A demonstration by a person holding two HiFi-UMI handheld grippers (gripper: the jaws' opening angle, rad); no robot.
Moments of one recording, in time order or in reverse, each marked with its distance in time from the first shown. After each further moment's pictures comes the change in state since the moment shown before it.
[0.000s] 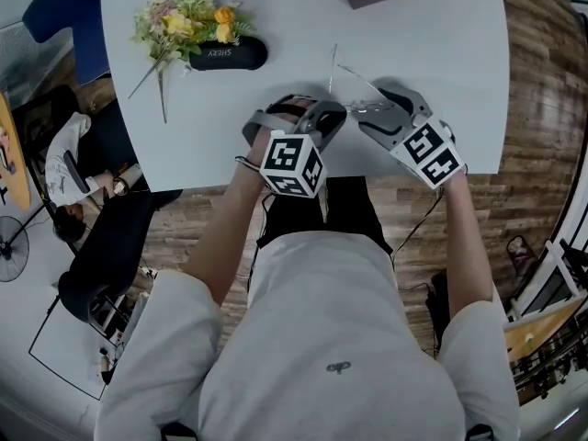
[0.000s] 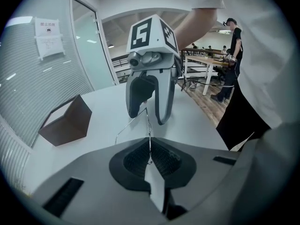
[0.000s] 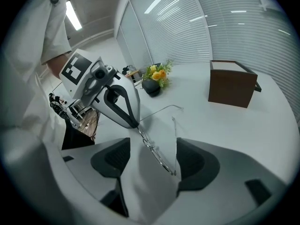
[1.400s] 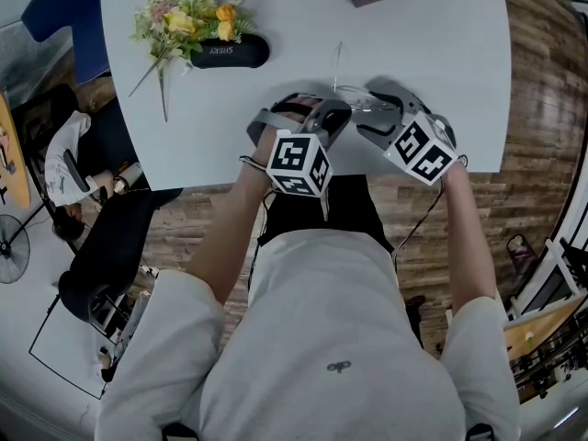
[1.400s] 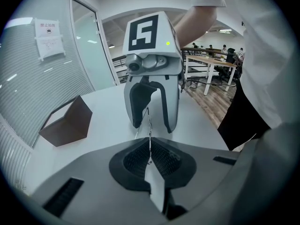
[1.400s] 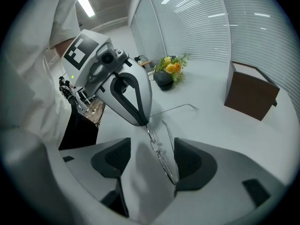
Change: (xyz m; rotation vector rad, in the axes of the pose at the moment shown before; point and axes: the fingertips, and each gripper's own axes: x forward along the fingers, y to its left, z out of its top) left arm 0.002 0.000 0.004 0.001 0.003 0.012; right arm 0.014 0.015 -0.005 -0.155 0.101 0.064
